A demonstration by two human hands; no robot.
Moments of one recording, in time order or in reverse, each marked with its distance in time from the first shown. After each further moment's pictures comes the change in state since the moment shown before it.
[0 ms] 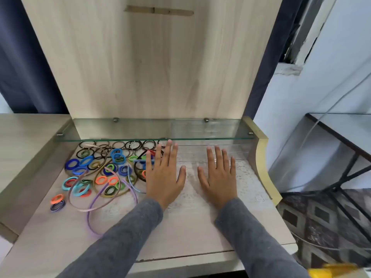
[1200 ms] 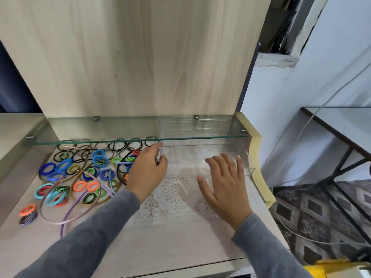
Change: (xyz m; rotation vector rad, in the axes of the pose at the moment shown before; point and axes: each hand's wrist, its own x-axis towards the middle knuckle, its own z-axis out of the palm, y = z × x) left_hand 0.037 -0.001 -0.024 -0.690 -0.183 -0.311; right_hand -0.019 0.025 -0.052 0.033 0.131 -0.154
